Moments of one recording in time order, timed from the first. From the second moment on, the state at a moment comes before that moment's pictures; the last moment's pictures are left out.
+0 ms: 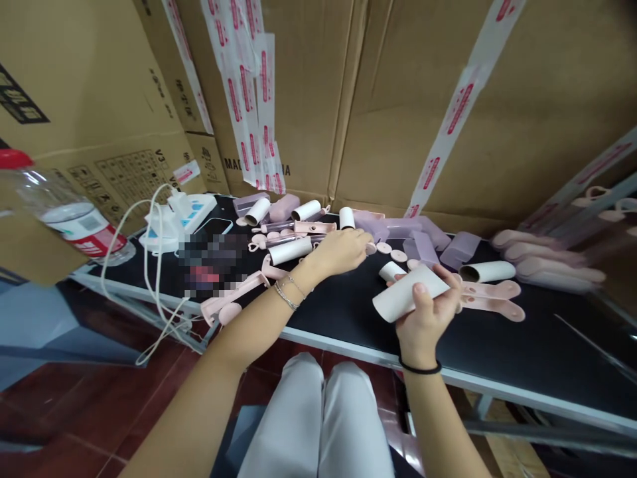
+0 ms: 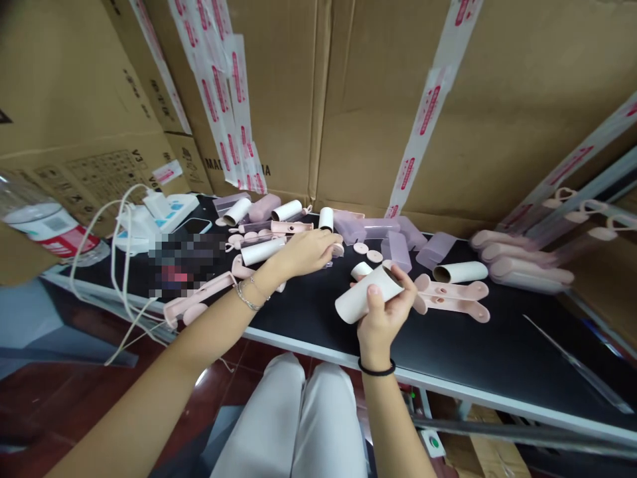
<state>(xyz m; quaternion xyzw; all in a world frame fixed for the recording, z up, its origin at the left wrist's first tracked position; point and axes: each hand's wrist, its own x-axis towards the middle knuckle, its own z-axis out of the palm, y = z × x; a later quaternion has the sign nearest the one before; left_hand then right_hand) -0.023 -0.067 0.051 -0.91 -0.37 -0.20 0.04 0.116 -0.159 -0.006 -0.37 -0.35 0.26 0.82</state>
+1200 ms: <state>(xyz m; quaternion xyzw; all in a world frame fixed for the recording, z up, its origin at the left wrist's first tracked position) -0.002 -0.099 0.038 -0.84 -0.22 -0.27 -0.42 0.131 -0.151 -0.016 -0.34 -0.20 0.37 0.84</state>
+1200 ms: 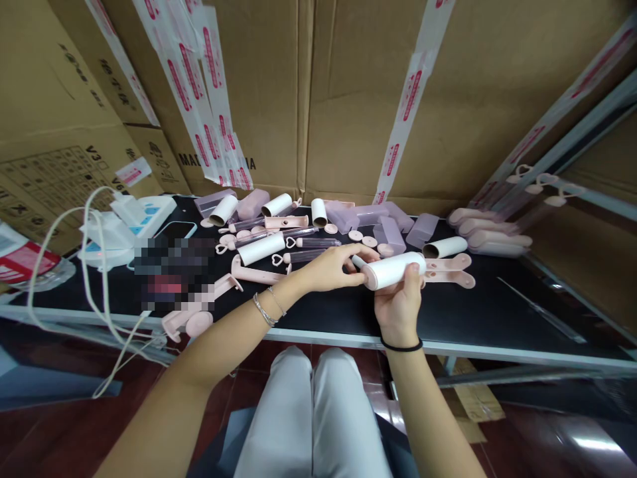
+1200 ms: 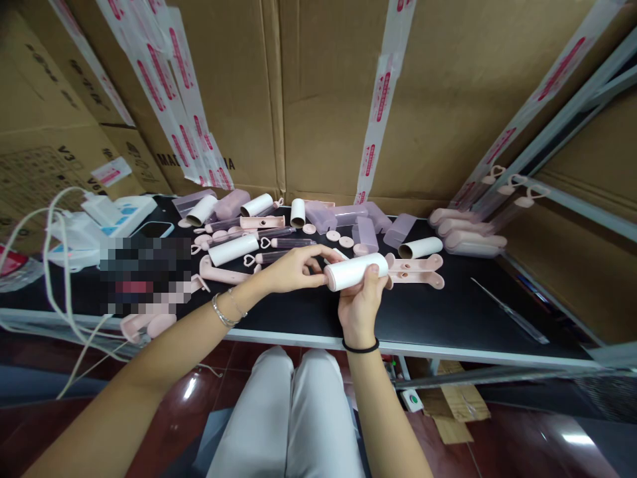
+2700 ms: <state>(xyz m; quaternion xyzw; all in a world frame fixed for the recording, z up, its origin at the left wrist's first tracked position) -0.182 -0.245 -0.035 -0.69 -0.56 -0.41 0.22 0.134 -0.159 -0.012 -0.33 -0.28 0.45 0.78</state>
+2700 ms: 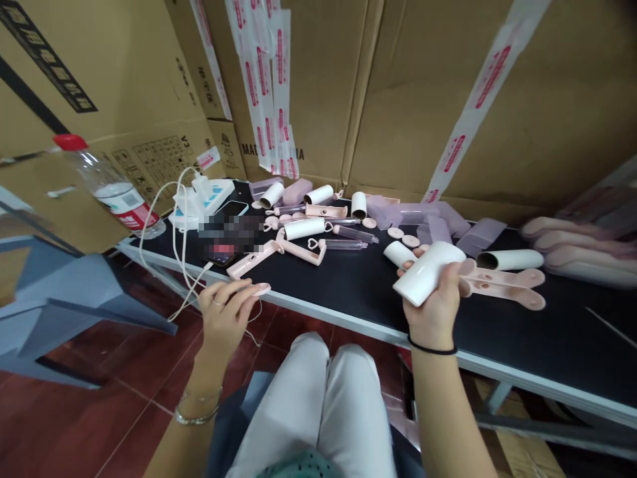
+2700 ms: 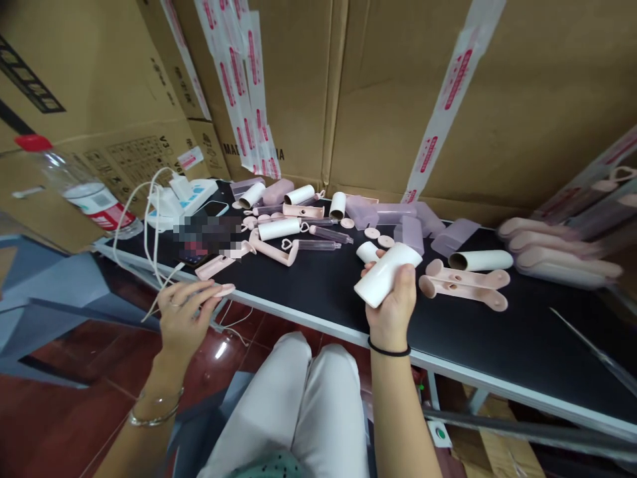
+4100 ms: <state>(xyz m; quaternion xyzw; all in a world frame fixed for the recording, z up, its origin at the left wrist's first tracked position) -0.036 -0.182 -0.028 -0.76 -0.47 -0.36 -0.26 0.143 -0.189 -0.029 -0.40 -0.80 0.10 0.44</state>
